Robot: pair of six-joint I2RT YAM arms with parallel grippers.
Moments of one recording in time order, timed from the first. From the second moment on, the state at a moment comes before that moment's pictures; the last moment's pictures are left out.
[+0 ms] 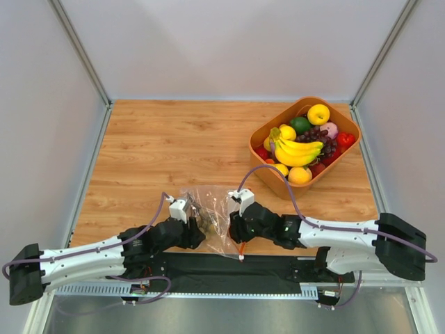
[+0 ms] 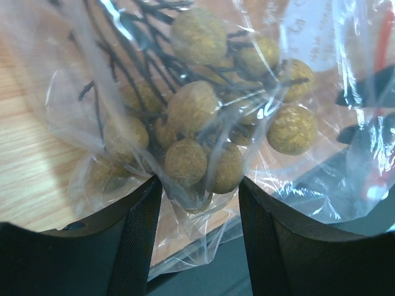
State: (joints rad) left arm -1.17 0.63 0.18 -0.25 -0.31 -0.87; right arm 1.19 1.19 0.50 -0.02 0.10 0.64
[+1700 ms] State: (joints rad) left arm -1.17 0.58 0.08 0.03 -0.02 -0.68; right arm 1.22 1.55 0.41 0.78 0.08 0.68
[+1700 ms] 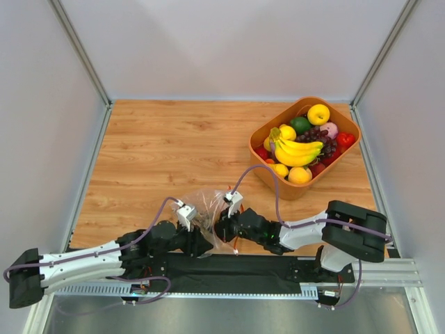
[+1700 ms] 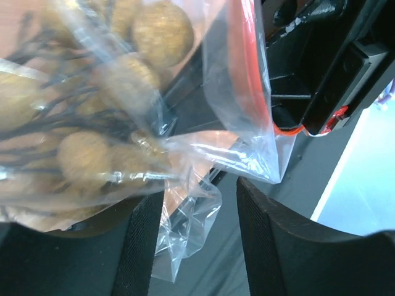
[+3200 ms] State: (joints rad) left arm -1.17 0.79 0.14 0.02 -0.06 -0.71; right arm 1.25 1.21 0.36 0.31 0.29 0.65
